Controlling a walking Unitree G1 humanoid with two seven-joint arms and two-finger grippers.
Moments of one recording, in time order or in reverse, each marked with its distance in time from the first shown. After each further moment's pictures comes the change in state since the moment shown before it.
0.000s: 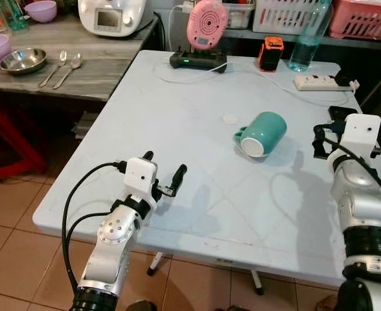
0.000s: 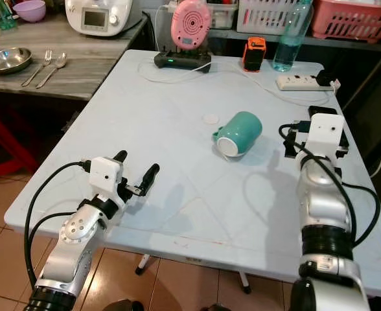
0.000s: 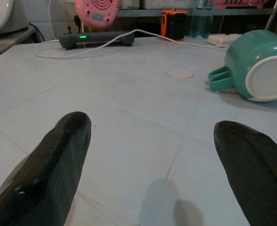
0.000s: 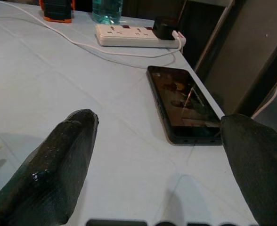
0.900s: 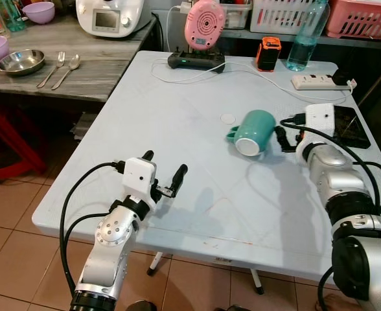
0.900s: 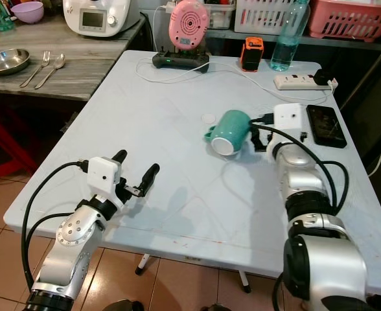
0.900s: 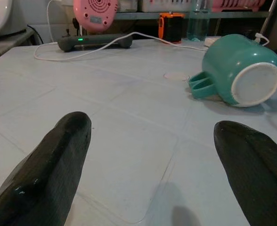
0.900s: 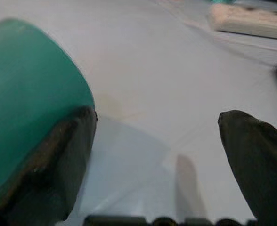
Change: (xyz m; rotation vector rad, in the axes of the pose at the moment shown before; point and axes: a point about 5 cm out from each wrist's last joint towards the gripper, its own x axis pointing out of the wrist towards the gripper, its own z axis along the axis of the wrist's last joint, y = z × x) left arm -0.004 -0.001 0.004 0.000 -0.007 -0.010; right arm 0.015 0.063 0.000 -0.048 0.072 0.405
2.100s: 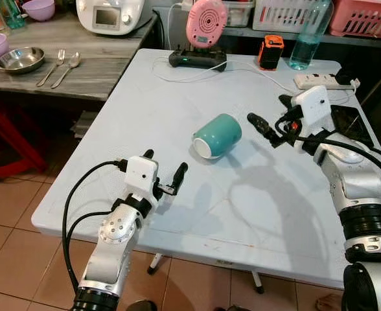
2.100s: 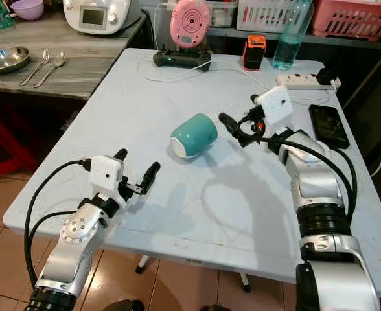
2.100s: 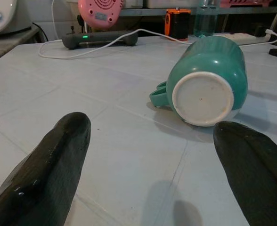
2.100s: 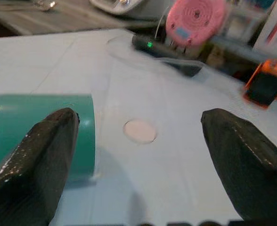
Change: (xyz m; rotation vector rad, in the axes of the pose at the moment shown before) left arm 0.005 -0.001 0.000 0.012 0.007 0.028; right arm -0.025 0.011 0.037 -0.179 -0.277 0.481
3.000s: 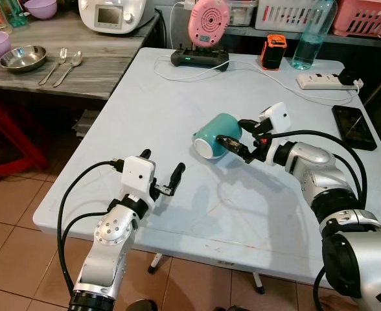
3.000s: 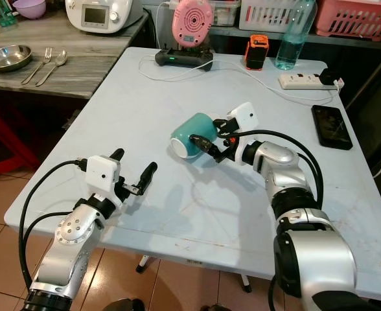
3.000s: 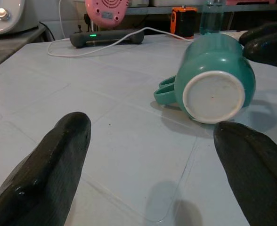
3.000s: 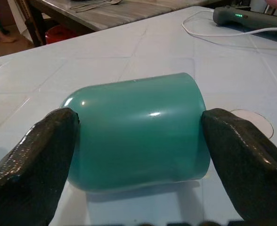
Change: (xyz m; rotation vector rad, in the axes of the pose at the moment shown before) left arm -0.006 0.004 0.002 0.012 0.004 0.003; right arm 0.032 0.035 -0.019 0.194 0.037 0.259
